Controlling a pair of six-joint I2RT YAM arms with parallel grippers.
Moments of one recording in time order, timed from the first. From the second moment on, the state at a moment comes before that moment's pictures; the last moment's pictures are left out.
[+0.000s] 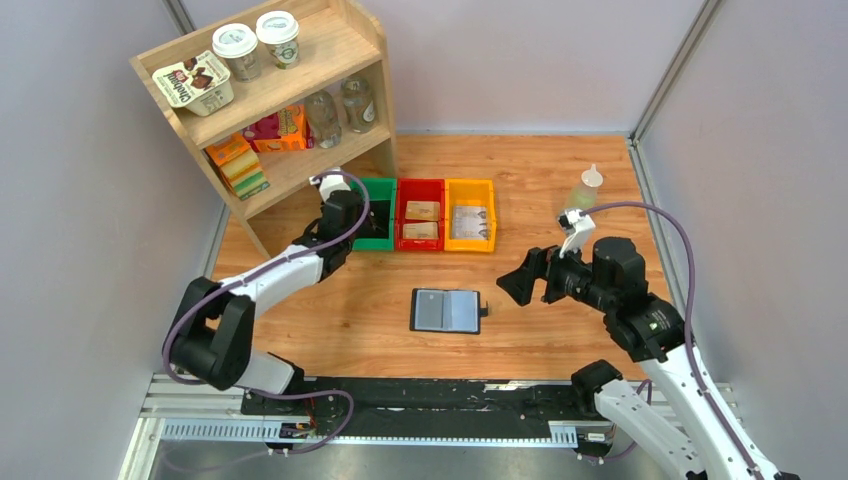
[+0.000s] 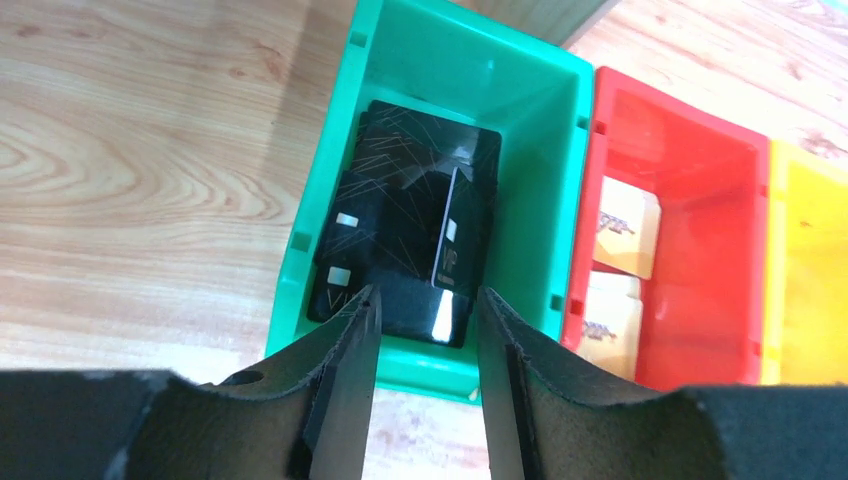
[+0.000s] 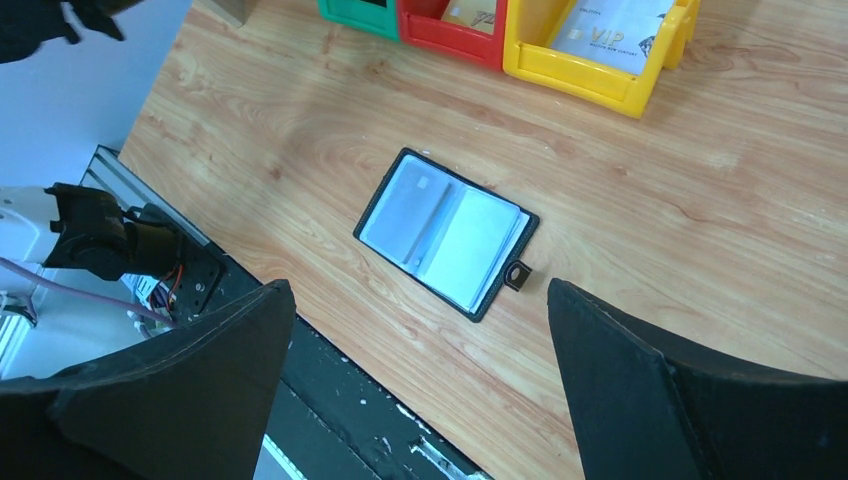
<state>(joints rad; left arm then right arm) -0.44 1.46 0.78 0.15 -0.39 -0.59 0.44 0.61 0.80 -0.62 -0.33 0.36</state>
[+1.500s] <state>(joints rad) -0.60 1.37 1.10 -0.34 -0.24 -0.35 0.86 1.12 0.82 -0.54 0.08 0.47</state>
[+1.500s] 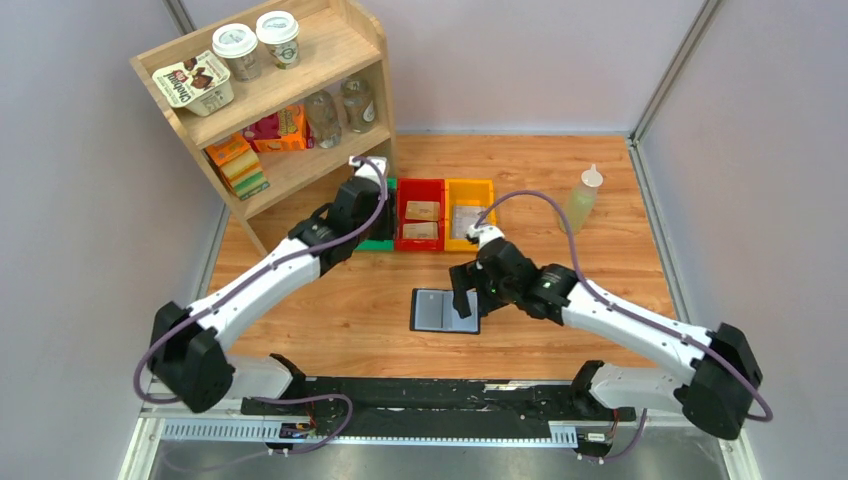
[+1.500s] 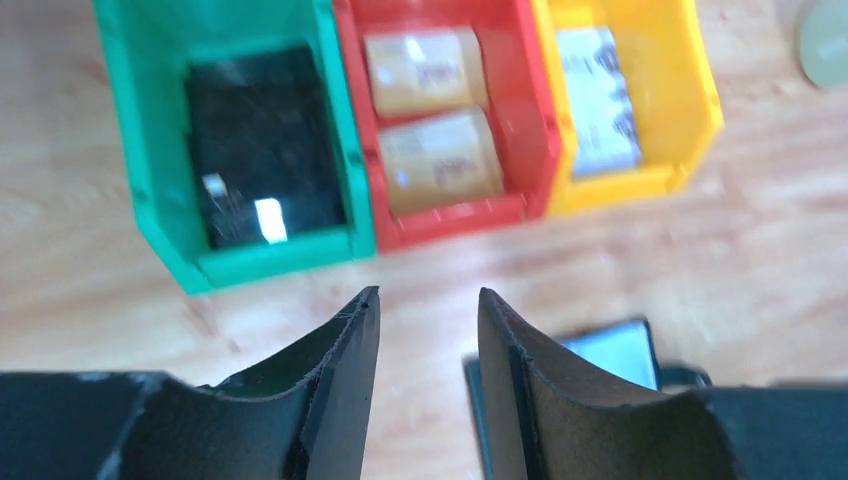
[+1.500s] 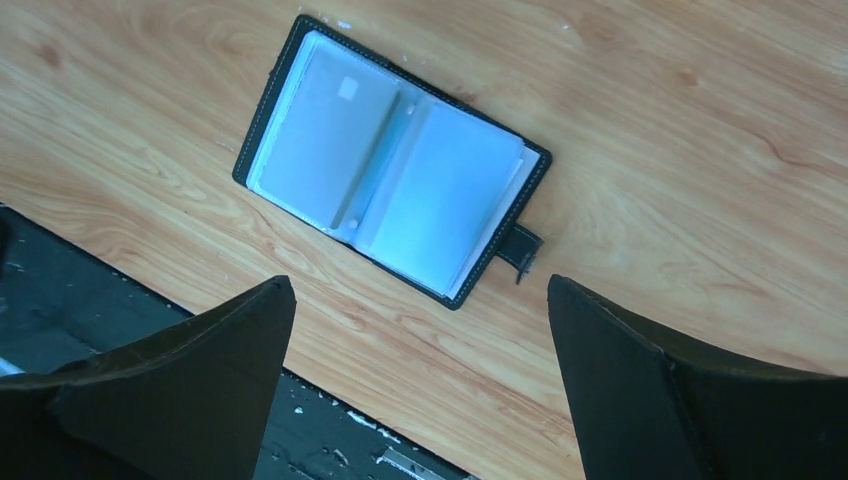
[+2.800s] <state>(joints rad) -0.64 1.02 0.65 -0.45 0.09 -0.53 1.10 1.75 1.09 -0.55 0.31 0.81</state>
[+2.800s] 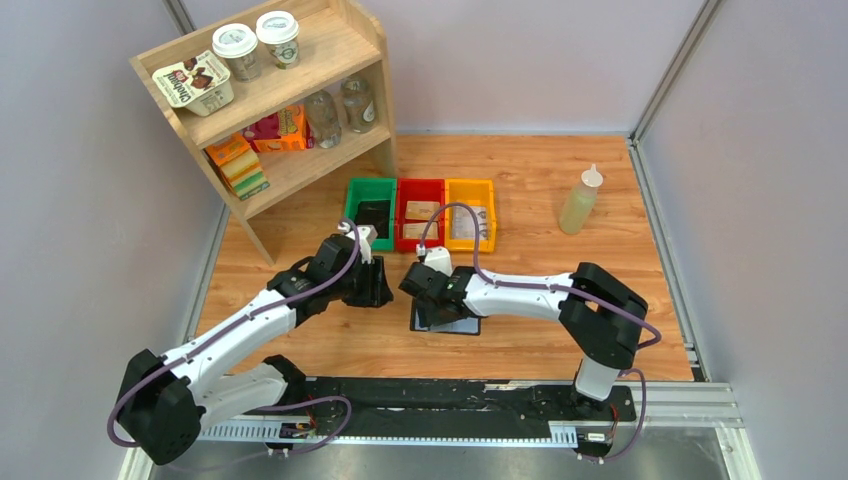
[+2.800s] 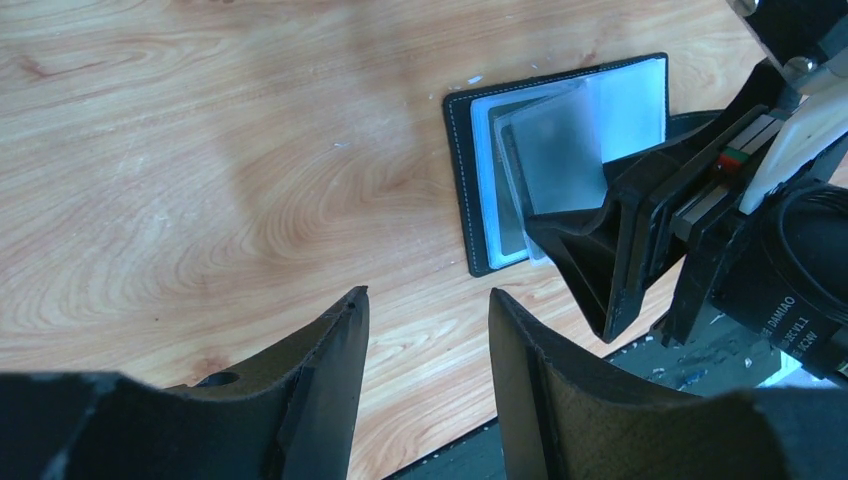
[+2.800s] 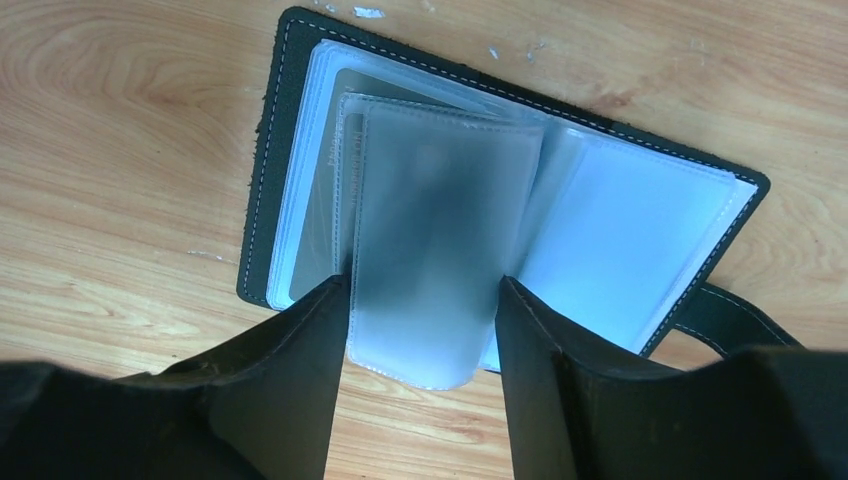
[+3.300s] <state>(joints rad) -0.64 1.25 0.68 -0.32 0.29 -0.54 1.02 1.64 1.04 -0.60 0.27 0.83</state>
